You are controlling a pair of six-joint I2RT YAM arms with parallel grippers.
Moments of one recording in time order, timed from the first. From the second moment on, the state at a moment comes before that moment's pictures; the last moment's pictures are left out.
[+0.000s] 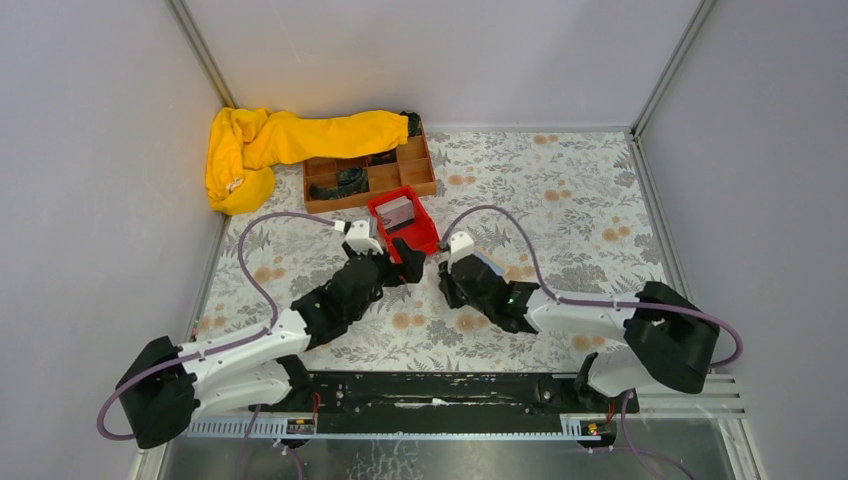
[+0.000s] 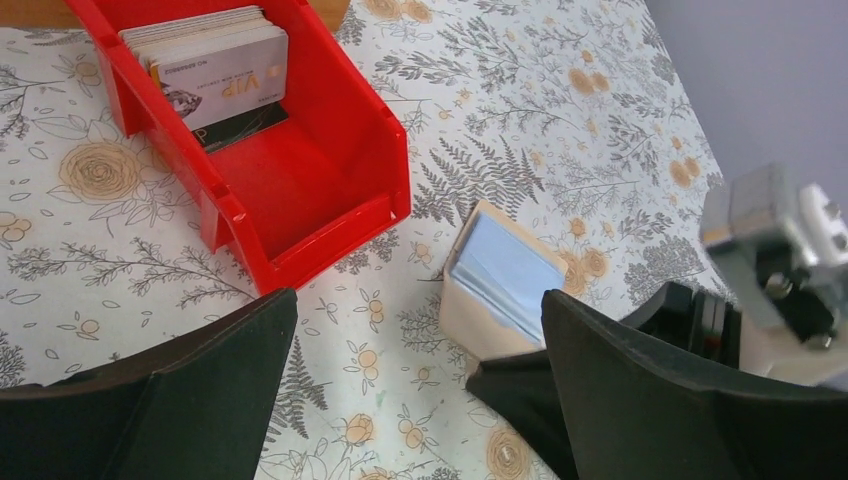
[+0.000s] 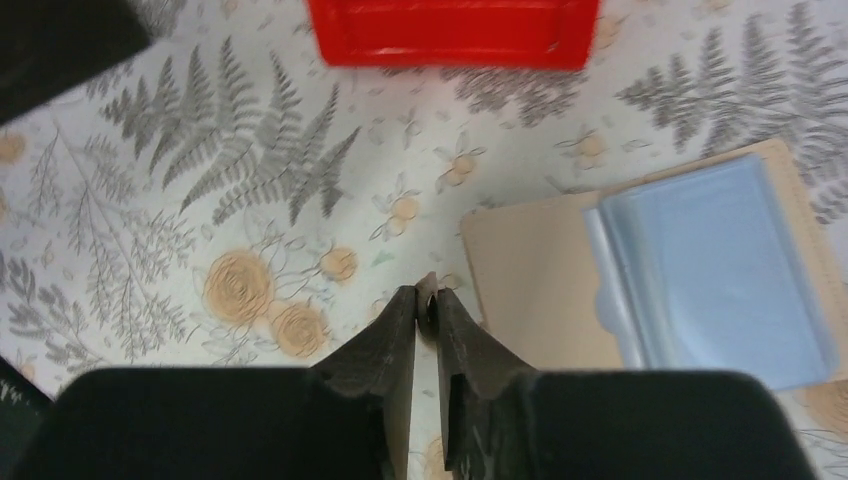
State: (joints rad) left arm -0.90 1.01 0.48 0.23 -0.48 -0.64; right arm 0.98 1.40 0.65 0.13 0.27 0.38
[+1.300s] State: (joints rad) left arm -0.89 1.38 0.67 0.30 -0.41 -0.57; right arm 0.81 1.50 0.56 0.26 0.43 0.39
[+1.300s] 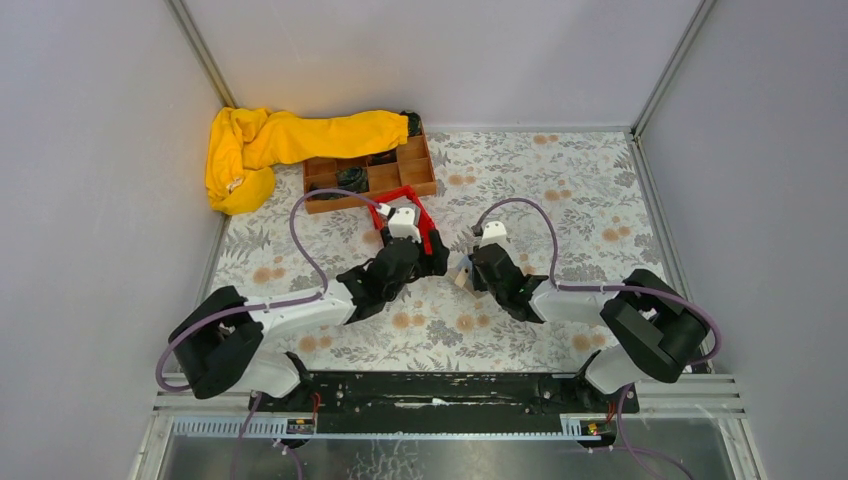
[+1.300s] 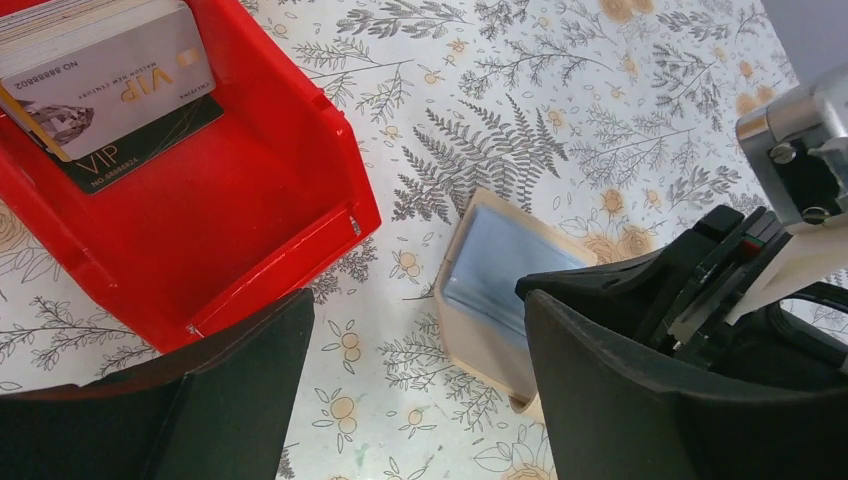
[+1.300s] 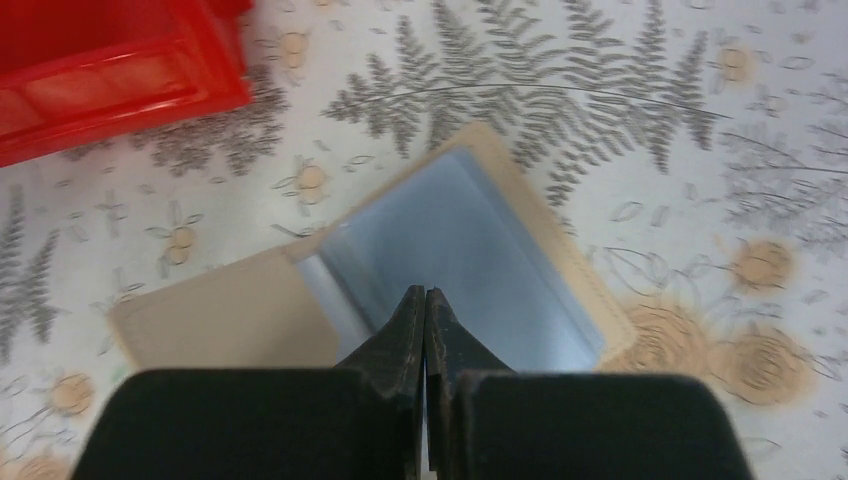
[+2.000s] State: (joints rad) left arm -0.90 1.46 0.66 0.37 -0.39 -0.57; right arm 0.81 1.49 0.51 0.42 0.06 0.35
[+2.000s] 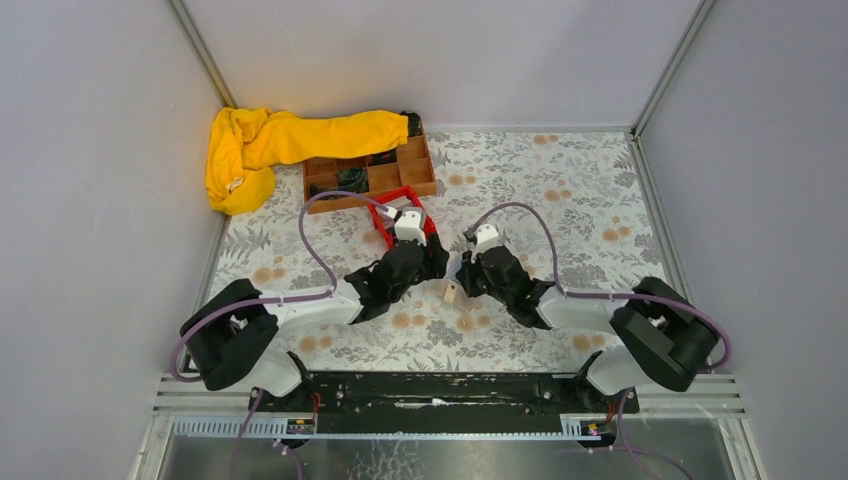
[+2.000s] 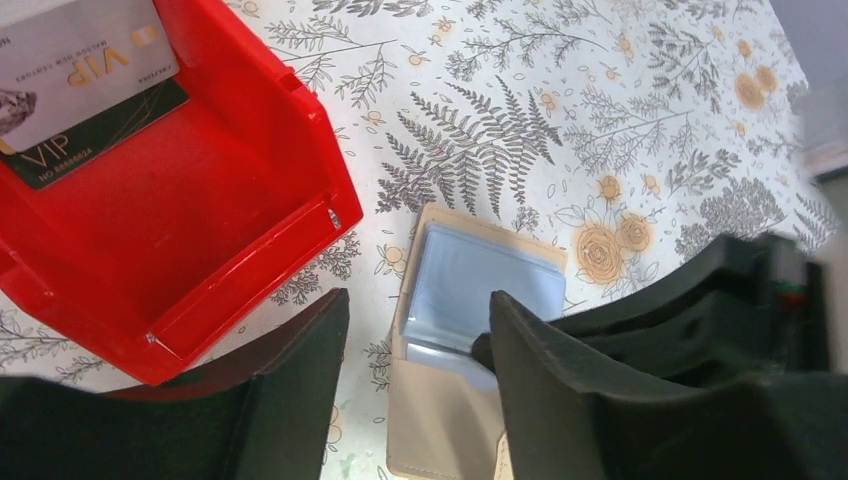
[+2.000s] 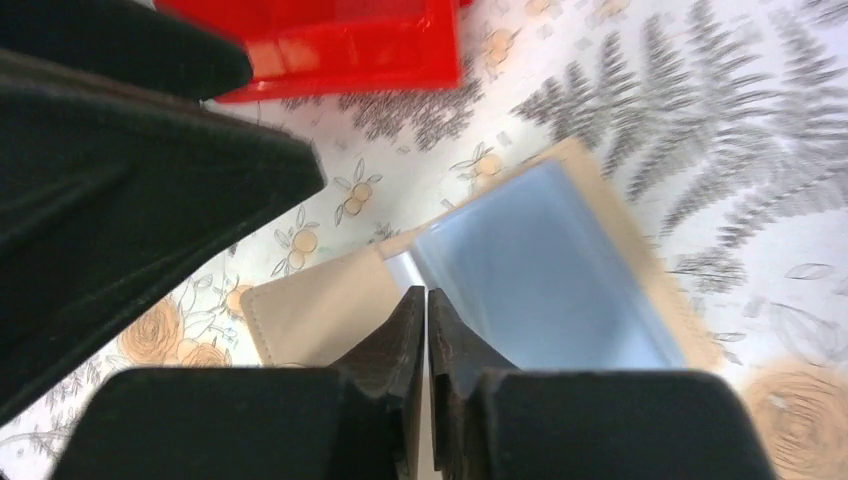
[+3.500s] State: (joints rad) left arm -1.23 1.45 0.52 0.25 -0.46 -0.85; right arm 0.81 1.43 0.50 0.33 0.40 0.31
